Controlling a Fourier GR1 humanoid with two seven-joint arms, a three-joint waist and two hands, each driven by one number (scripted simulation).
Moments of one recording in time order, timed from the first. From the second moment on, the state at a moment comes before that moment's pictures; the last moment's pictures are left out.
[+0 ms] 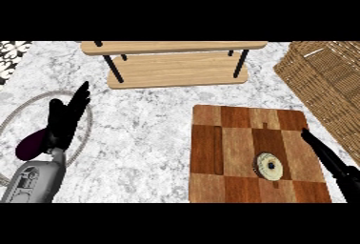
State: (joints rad) left arm -0.23 0.29 -0.01 -1.35 -0.02 0.06 0.21; right arm 0.29 -0.31 -0.03 -1.99 0.48 0.27 -0.04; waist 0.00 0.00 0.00
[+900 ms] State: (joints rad) left arm -0.22 0.23 0.04 -1.37 -0.09 0.01 0.22; right arm 0.17 -0.19 0.03 -1.82 0.62 0.26 -0.04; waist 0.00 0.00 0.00
